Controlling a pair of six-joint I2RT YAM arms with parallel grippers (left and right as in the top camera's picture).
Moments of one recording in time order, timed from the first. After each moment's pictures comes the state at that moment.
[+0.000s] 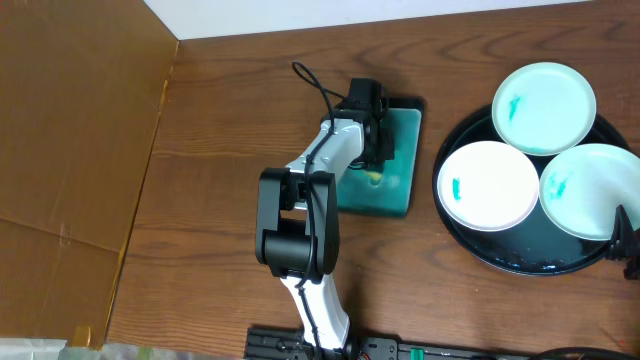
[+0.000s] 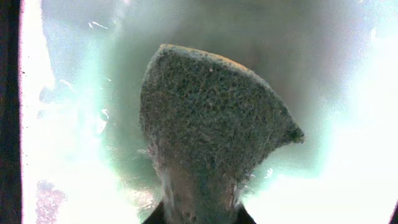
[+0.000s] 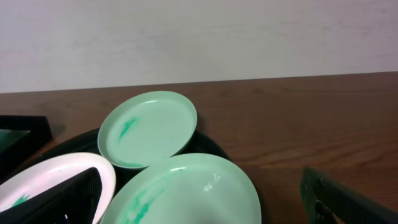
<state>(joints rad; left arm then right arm) -0.11 2.00 1.29 -0.60 -0.04 -0.19 0.08 0.01 0.01 -0.07 -0.01 0.12</state>
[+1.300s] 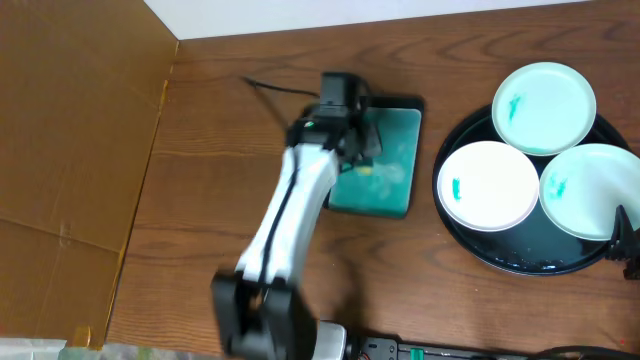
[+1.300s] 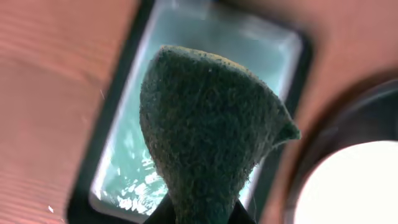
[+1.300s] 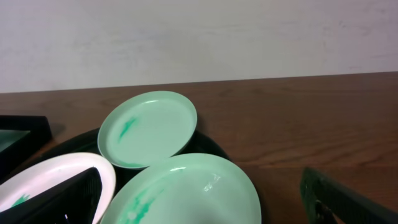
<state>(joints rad) -0.11 1.55 1.27 -0.81 -0.03 -0.36 0.08 0.02 0.01 -0.07 -0.01 0.12</state>
